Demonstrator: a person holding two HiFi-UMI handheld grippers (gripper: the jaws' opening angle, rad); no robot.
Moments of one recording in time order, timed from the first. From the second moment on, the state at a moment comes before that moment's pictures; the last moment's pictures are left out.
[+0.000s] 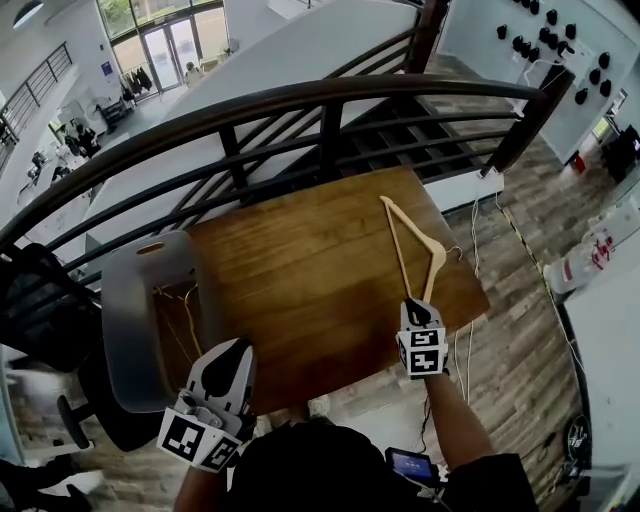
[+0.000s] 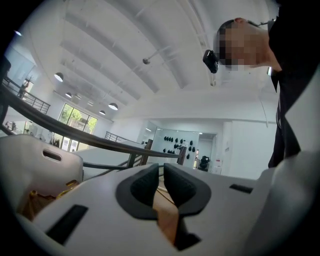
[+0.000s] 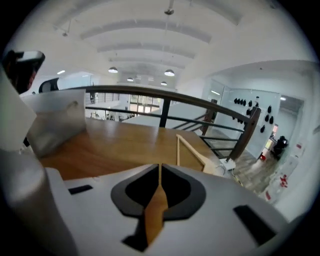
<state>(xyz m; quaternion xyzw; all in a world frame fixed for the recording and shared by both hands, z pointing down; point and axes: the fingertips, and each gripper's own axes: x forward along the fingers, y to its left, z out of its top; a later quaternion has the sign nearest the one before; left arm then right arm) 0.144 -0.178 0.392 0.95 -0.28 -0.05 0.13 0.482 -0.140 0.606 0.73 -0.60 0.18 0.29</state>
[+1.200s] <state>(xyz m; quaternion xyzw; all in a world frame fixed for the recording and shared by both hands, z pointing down) 0.161 -0.155 0.447 0.94 -0.29 0.01 0.16 0.464 -0.135 0.730 0.65 -0.58 0.38 0.32</state>
